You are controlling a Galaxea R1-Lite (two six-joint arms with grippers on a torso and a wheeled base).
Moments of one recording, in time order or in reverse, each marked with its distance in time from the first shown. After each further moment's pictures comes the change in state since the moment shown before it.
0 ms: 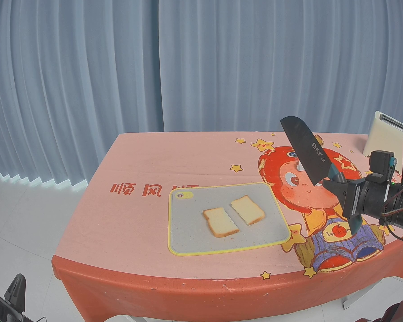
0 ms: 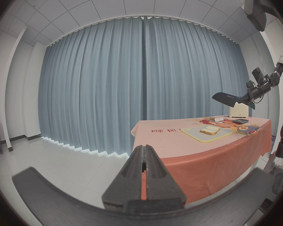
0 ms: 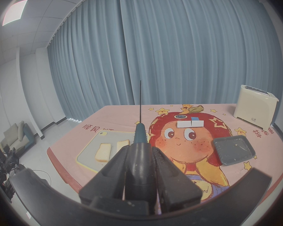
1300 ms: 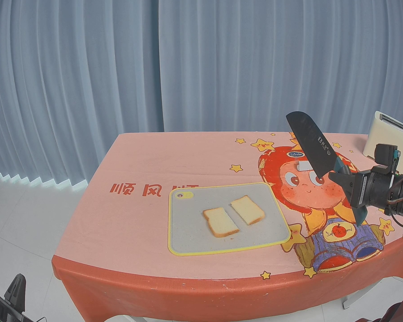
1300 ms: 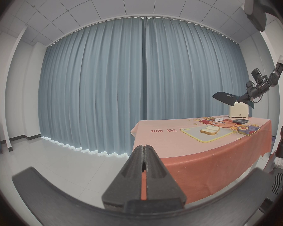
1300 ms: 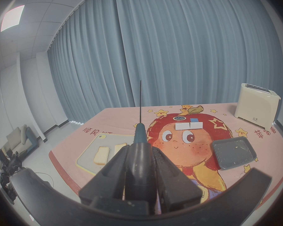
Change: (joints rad) left arm 0.000 0.000 0.000 0.000 0.000 0.000; right arm -0.126 0.002 -0.017 0.000 0.136 -0.020
